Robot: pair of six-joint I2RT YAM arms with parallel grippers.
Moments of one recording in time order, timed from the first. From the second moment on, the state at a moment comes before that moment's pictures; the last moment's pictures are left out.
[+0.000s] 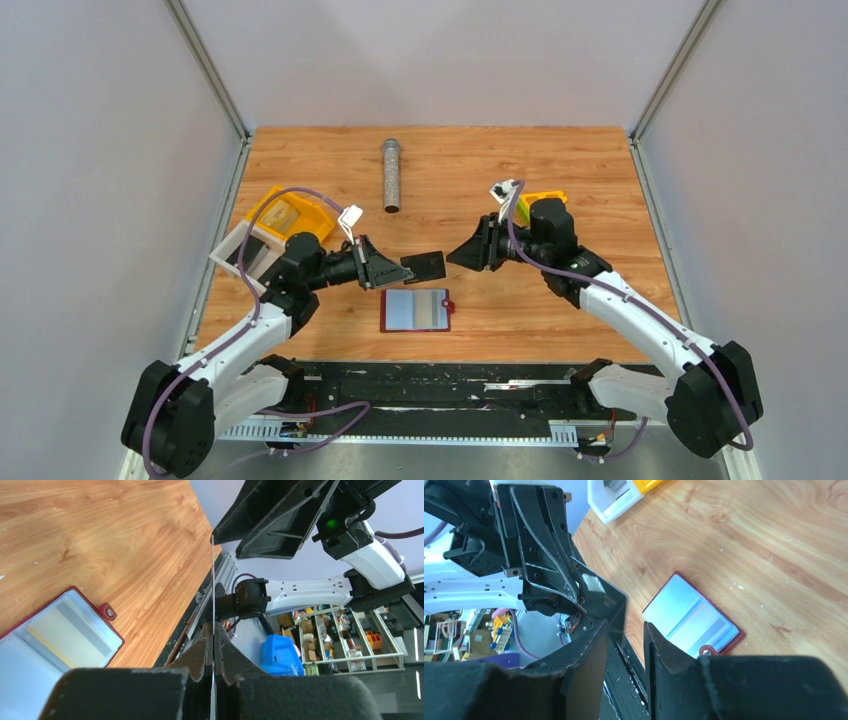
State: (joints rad) left arm -0.42 0.98 0.42 0.46 0.82 -0.96; right arm 0.56 1.14 0.77 0.03 -0.63 0.56
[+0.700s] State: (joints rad) left arm 0.24 0.89 0.65 -0.15 0.84 -0.69; right arm 0.52 1.07 0.71 0.00 -0.64 0.56
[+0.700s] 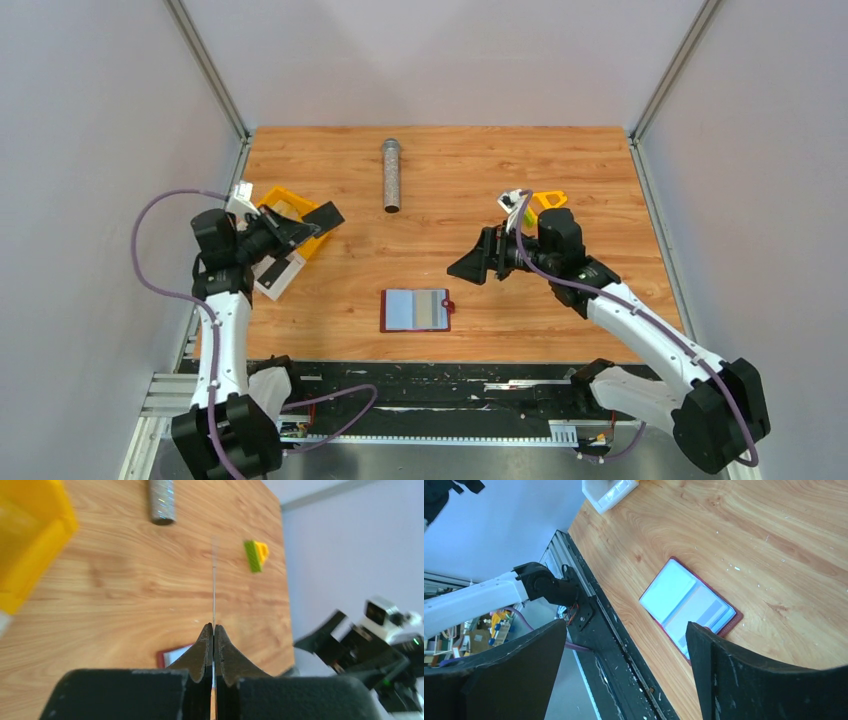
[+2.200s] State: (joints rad) left arm 0.57 1.25 0.93 -0.58 0.32 -0.41; right arm 0.55 0.93 0.67 -0.05 -0.58 0.45
